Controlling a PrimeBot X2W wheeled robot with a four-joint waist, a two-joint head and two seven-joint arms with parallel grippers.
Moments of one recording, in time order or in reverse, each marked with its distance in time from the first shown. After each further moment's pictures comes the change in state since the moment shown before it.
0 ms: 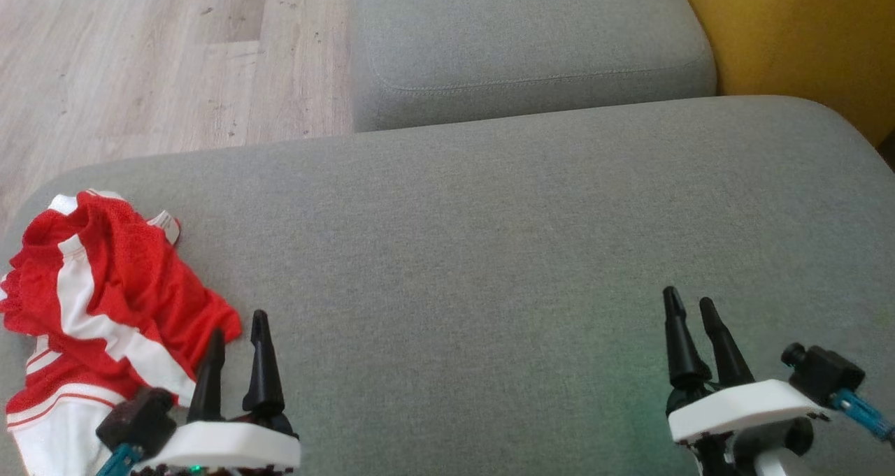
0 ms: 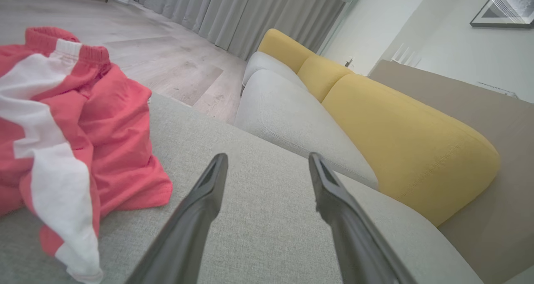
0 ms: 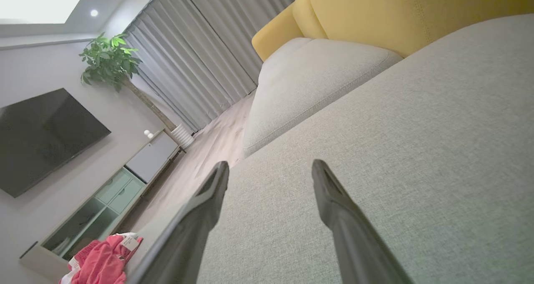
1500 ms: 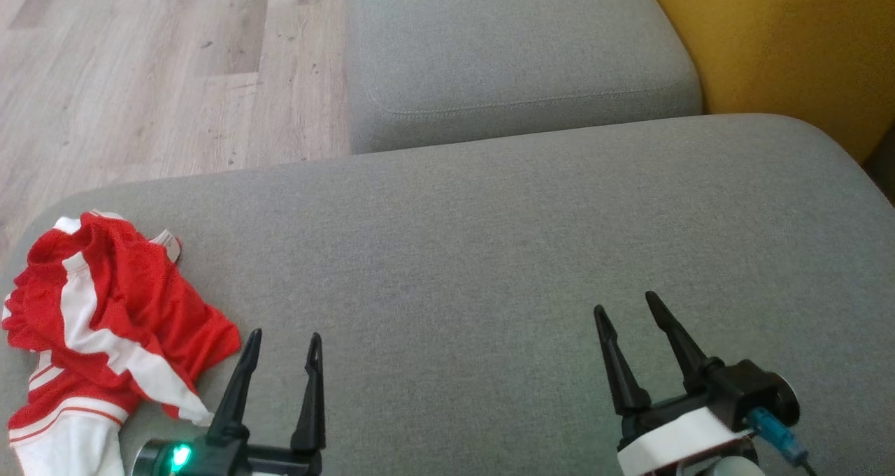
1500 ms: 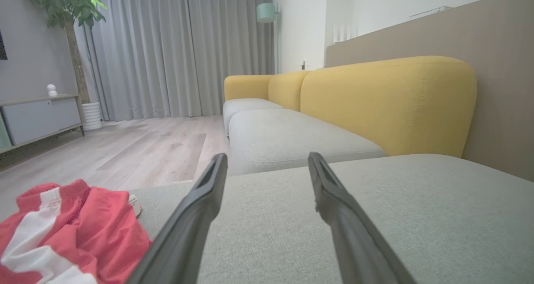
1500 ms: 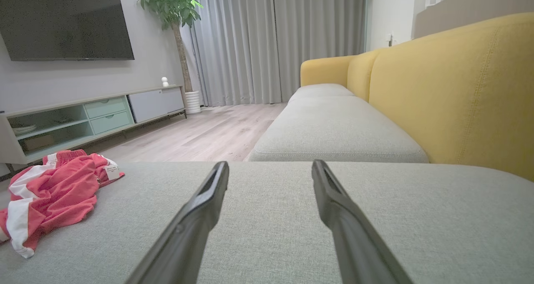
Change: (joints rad) left arm 0.080 0.004 -0.054 -0.065 0.539 0.023 -0.129; right arm 0.023 -0.001 0.106 -0.042 -0.544 0.000 -0.130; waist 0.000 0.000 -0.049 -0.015
